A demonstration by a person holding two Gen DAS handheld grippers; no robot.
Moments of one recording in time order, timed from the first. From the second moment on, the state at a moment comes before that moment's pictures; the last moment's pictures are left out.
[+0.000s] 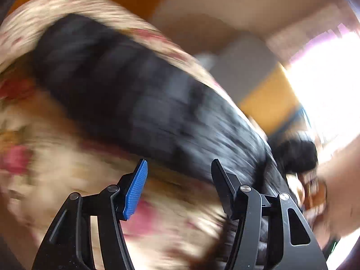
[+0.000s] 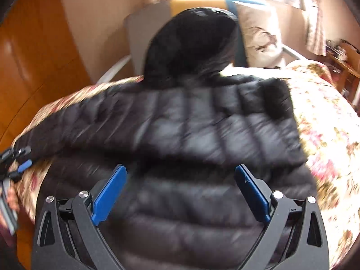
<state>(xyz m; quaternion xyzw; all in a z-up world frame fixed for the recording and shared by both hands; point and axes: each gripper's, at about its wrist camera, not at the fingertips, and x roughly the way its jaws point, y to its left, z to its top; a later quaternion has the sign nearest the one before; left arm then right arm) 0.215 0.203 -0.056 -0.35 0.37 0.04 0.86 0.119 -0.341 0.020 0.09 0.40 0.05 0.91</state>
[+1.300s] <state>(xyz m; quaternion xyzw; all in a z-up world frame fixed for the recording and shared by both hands) 0.226 -0.114 0.035 -0.12 0.37 -0.35 0.85 0.088 -0.367 0.028 0.24 0.38 0.08 0.89</state>
